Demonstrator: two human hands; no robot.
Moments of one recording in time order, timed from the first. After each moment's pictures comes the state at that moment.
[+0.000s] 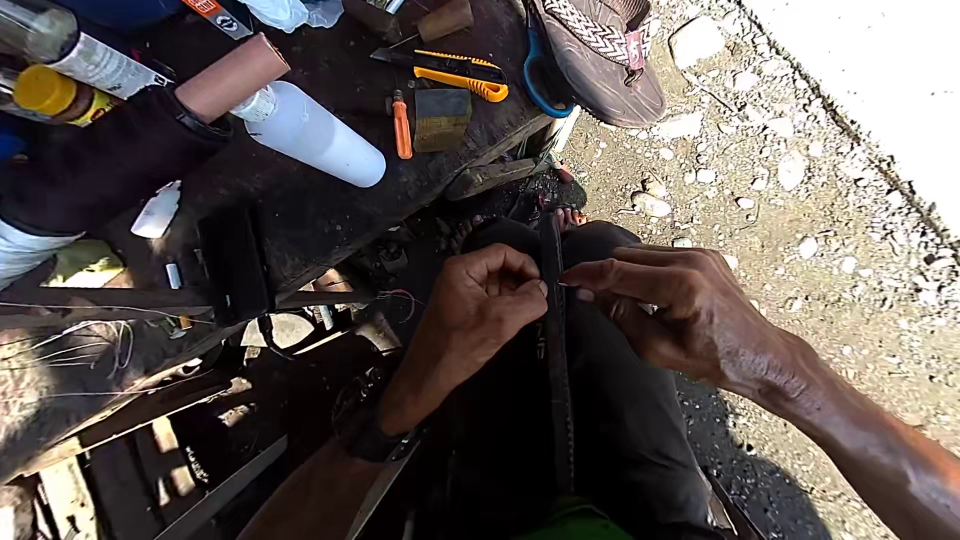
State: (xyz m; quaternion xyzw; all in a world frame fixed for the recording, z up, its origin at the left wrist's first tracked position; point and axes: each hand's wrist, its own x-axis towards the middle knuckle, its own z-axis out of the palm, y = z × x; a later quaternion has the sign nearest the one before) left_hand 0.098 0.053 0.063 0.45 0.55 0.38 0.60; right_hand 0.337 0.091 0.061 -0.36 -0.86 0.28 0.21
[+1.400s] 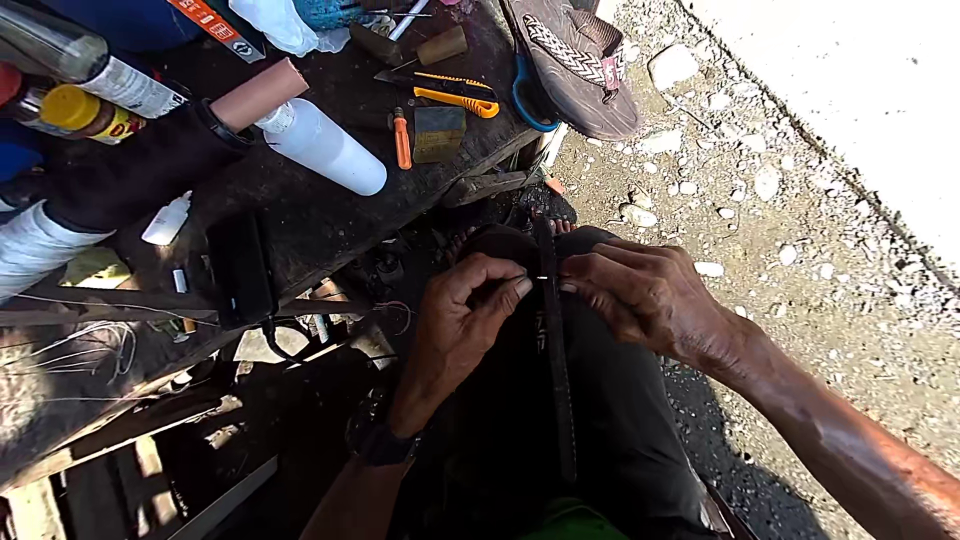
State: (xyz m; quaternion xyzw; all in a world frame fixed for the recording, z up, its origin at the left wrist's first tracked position) left_hand 0.091 0.036 0.034 0.60 0.49 0.47 0.43; right_hand 0.338 0.092 0.046 -0.32 -0.90 0.19 0.24
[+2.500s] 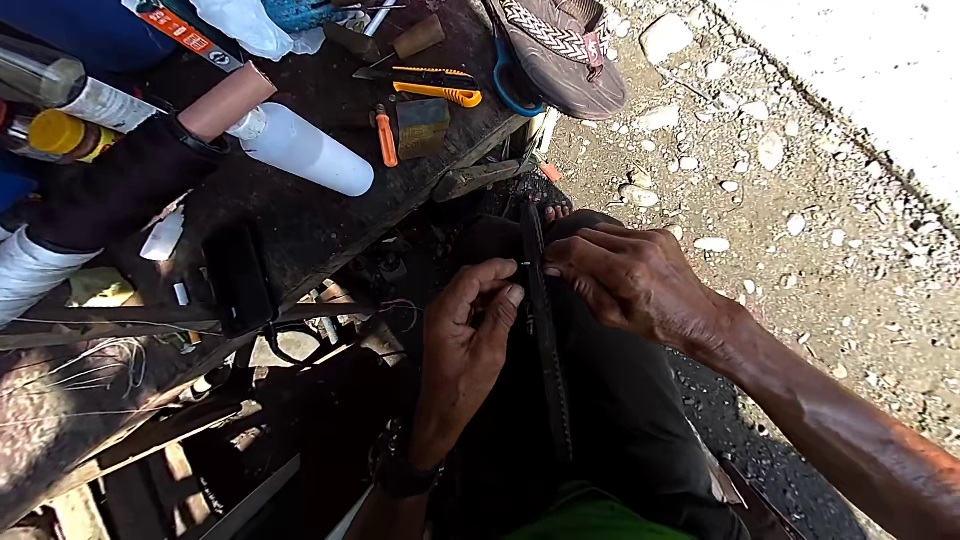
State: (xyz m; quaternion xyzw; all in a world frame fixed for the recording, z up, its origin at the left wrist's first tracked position) left_hand 0.109 0.012 0.041 0.55 0.53 0.48 0.44; right_hand 0.328 0.086 0.045 -0.34 -0.89 0.17 0.24
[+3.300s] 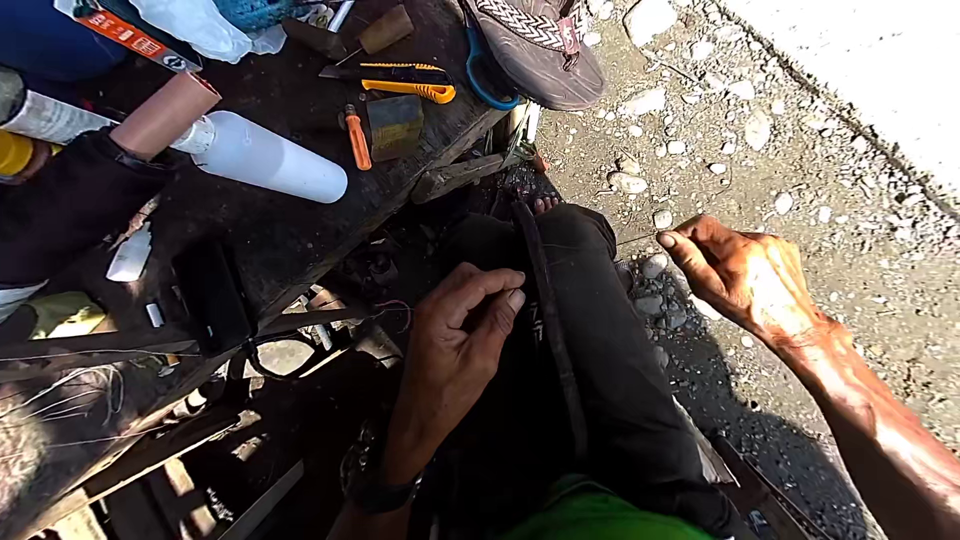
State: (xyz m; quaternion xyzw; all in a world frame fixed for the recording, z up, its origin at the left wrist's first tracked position) left_hand 0.107 0.021 0.053 0.60 0.51 0.41 0.45; right_hand 0.441 0.053 0.016 -0.61 -0.77 0.12 0.14
